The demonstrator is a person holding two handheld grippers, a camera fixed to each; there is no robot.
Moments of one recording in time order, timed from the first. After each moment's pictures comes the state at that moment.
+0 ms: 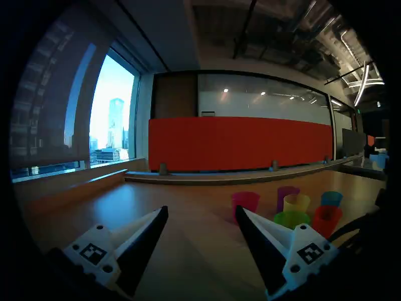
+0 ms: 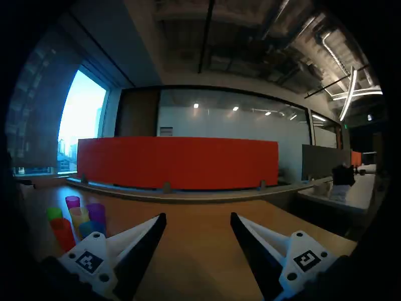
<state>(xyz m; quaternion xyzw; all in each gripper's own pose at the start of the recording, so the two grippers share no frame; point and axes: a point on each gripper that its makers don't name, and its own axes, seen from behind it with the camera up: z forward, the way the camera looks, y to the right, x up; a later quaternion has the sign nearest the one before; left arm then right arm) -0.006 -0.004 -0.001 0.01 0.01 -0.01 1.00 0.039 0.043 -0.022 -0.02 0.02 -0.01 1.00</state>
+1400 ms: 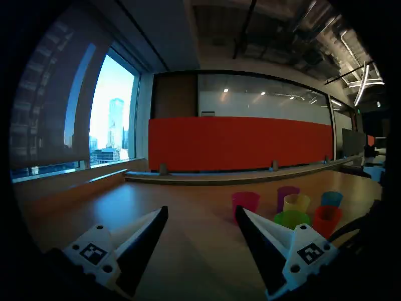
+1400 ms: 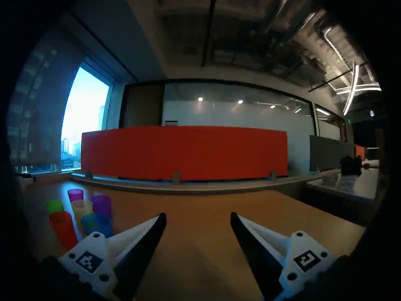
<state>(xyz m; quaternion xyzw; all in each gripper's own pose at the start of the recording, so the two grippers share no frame) -0.006 -0.004 -0.001 0.01 0.01 -0.01 1.00 -0.001 0.010 0.001 -0.01 0.01 0.00 1.00</state>
